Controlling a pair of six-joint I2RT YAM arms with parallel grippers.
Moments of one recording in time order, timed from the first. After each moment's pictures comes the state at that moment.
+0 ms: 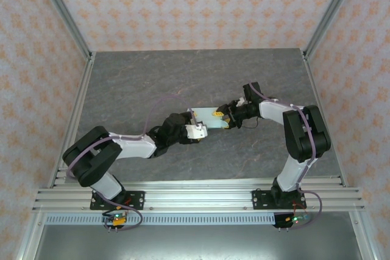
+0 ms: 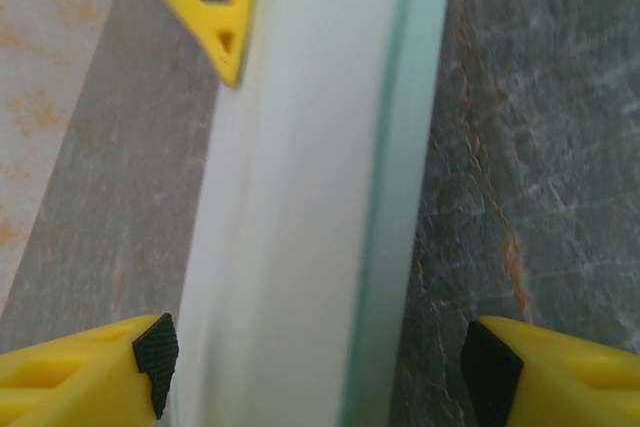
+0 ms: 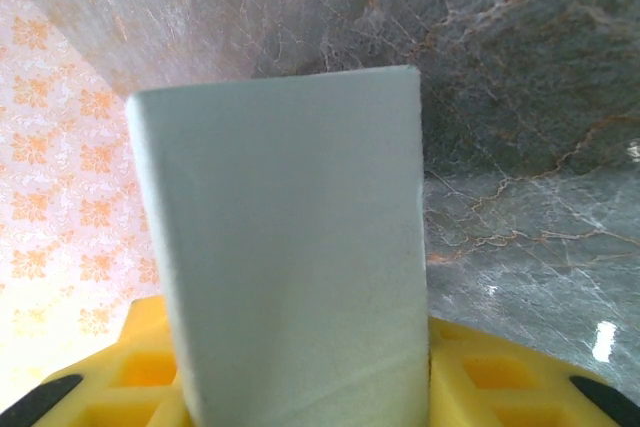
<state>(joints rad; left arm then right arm) -0.74 1.60 0.60 0.44 -0.05 0.81 0.25 1.77 0.97 -0.32 -0.91 1.11</state>
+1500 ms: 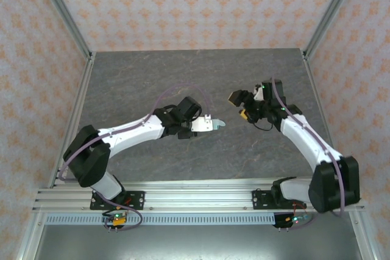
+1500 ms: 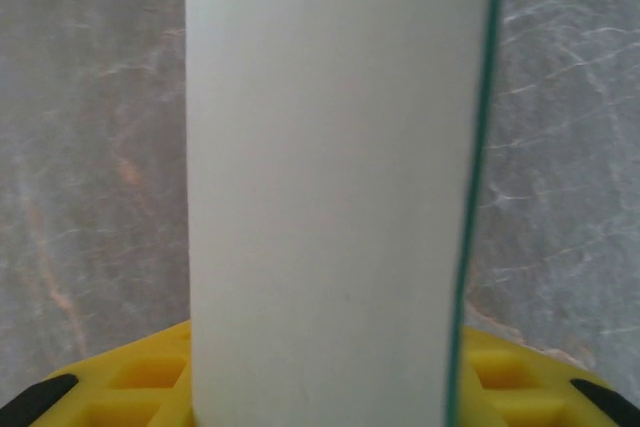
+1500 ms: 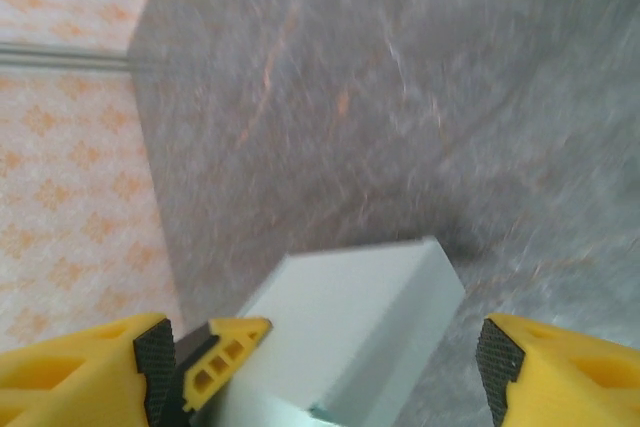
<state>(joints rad) -0.76 1.61 1.10 -0.54 -0.06 0.74 0.22 1.21 0.87 -0.38 -0.47 0.89</state>
